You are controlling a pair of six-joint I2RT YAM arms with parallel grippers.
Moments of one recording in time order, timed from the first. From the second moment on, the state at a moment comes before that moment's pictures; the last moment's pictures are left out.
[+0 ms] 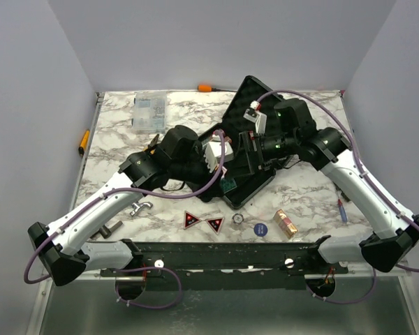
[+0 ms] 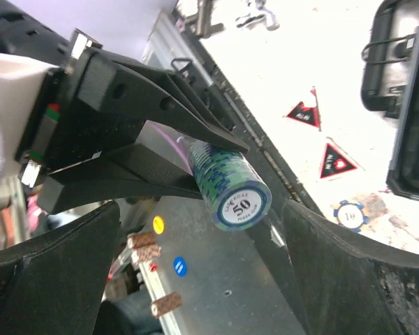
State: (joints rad) left arm -0.83 1.21 1.30 -0.76 0.54 0.11; right arm 0.62 1.33 1.49 -0.87 -0.78 0.43
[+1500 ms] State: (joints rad) left arm -0.55 1.64 1.48 -0.81 0.15 0.05; right arm 0.62 1.20 1.42 -0.85 -0.09 0.56
